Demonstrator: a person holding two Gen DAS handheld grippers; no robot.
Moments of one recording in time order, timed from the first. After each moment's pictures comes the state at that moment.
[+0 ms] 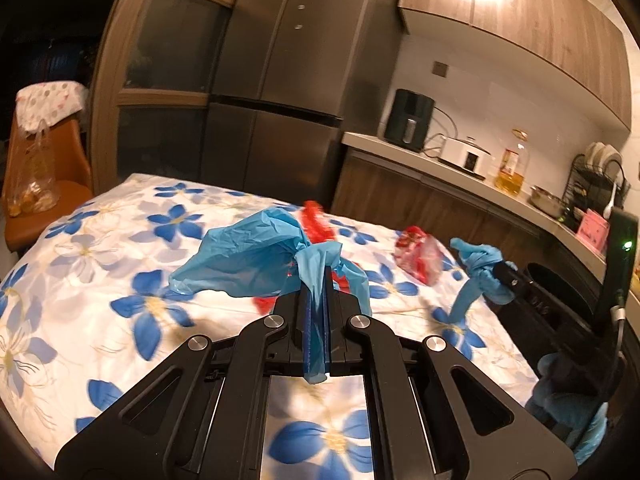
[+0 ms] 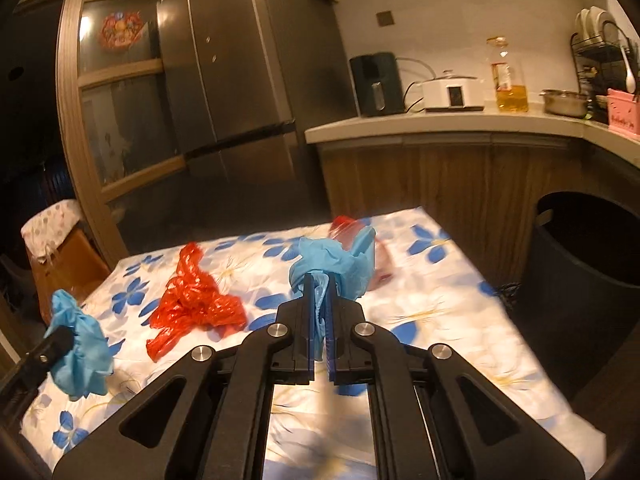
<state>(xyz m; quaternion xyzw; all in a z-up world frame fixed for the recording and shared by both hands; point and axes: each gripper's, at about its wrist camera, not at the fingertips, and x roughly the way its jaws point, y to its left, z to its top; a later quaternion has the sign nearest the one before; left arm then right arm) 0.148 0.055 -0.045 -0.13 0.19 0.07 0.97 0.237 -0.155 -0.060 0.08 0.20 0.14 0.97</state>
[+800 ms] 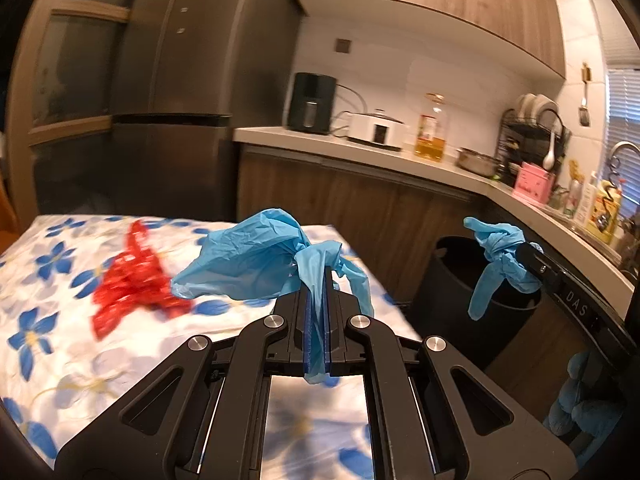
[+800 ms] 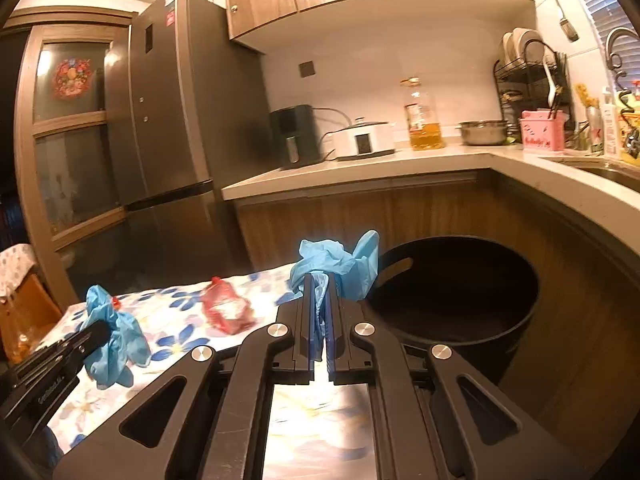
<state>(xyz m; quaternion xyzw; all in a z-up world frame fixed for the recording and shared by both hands) 0.208 -0.096 -0.025 -0.06 0.19 -0.06 0.98 0.207 -0.295 -0.034 0.09 0.14 0.02 0.99</state>
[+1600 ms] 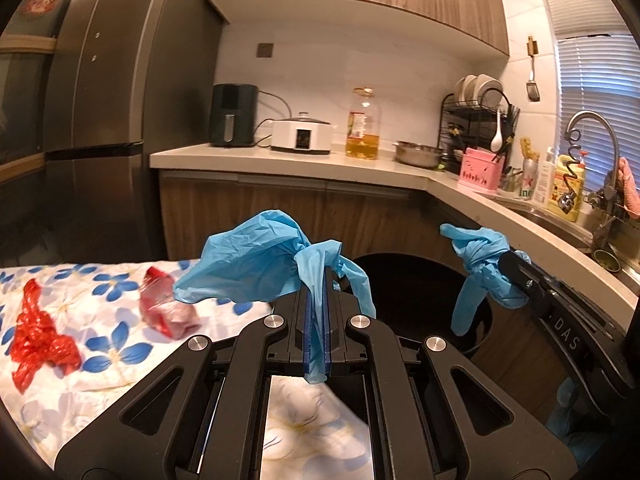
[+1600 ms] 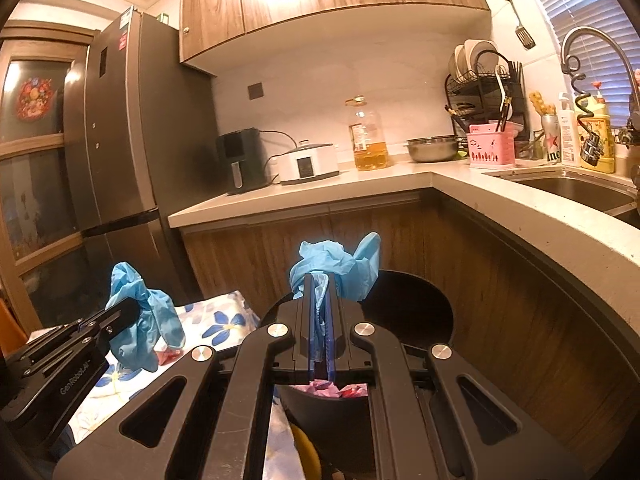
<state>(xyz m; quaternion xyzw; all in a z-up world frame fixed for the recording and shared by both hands) 0.263 -0.218 -0.005 -0.02 0.17 -0.16 0.97 0.214 -0.370 -0.026 0.10 0.11 -0.05 0.99</state>
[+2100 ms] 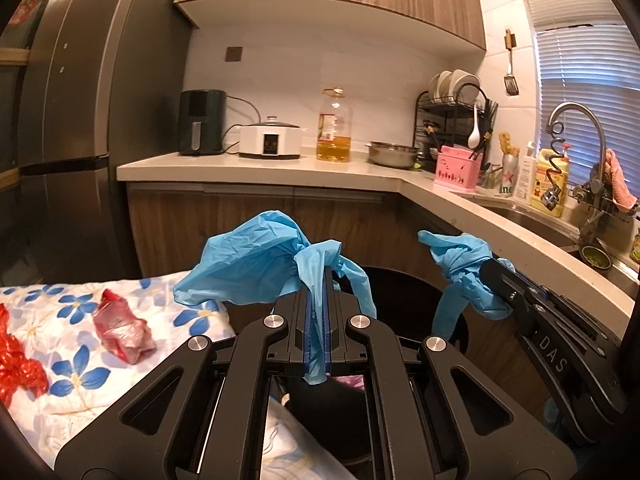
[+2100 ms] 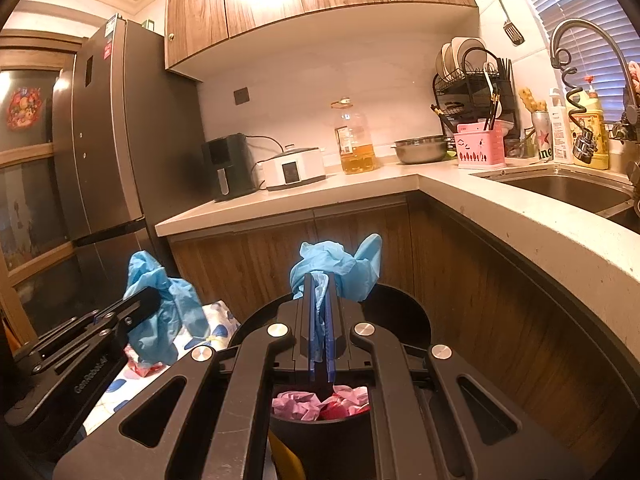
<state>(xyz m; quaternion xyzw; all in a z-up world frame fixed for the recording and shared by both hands) 0.285 -0.267 0.000 -0.01 0.16 -0.20 0.97 0.224 -0.393 -0.024 0.11 0.10 -0.06 0.99</state>
